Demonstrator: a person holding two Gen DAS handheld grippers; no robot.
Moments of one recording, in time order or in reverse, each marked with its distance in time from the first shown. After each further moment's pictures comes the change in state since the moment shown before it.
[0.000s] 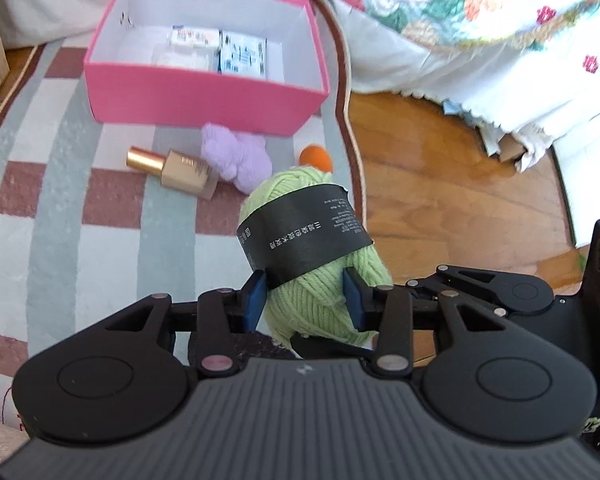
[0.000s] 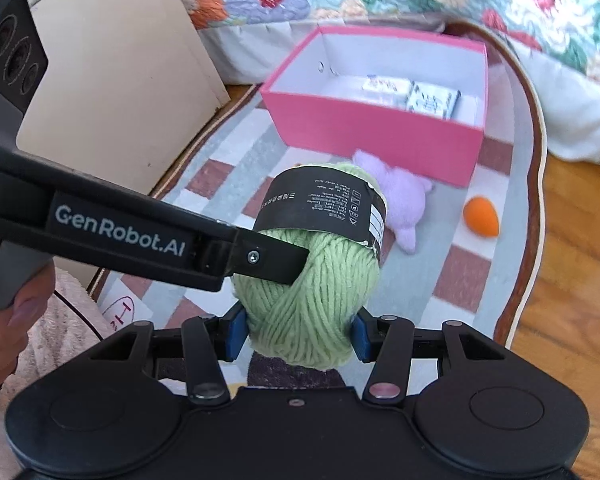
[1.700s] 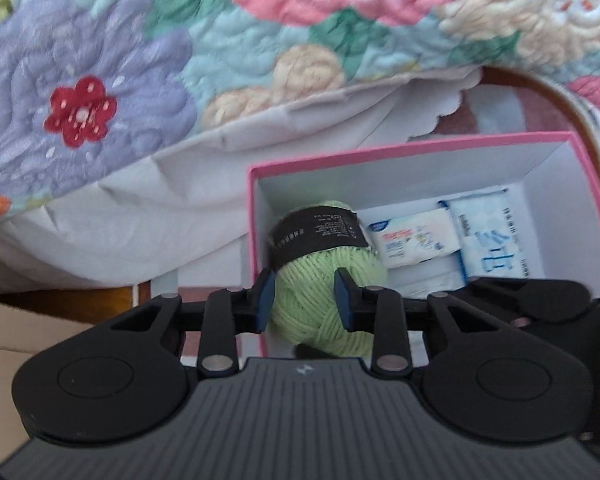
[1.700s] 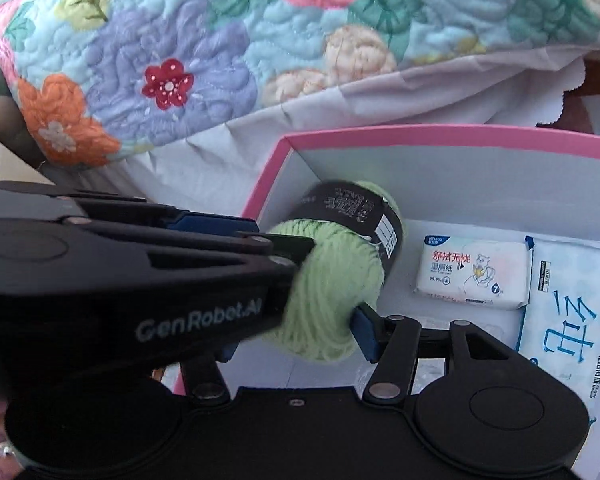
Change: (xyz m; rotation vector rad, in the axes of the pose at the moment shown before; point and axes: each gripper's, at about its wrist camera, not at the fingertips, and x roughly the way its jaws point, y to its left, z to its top) left arm 0.131 0.135 0.284 0.168 0.004 0.509; right arm 0.239 -0.085 0.276 0.175 -0.060 0.206
